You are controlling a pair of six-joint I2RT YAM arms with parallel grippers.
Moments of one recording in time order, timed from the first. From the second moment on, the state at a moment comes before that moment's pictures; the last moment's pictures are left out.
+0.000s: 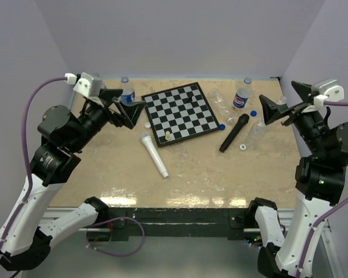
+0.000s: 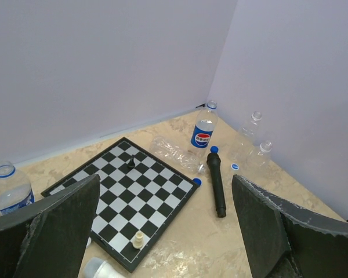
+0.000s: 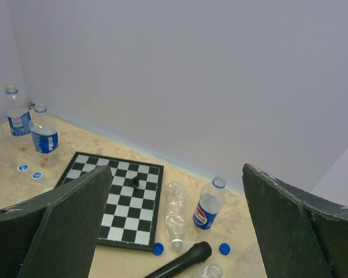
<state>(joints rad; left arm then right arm) -0.56 0.88 1.36 -0.36 0.06 -0.21 -0.30 0.77 1.40 -0.36 -0.66 -0.01</state>
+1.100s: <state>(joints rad) -0.56 0.81 1.24 -0.30 0.05 -0.07 -0.31 0.73 1.36 -0.30 -0.48 0.16</state>
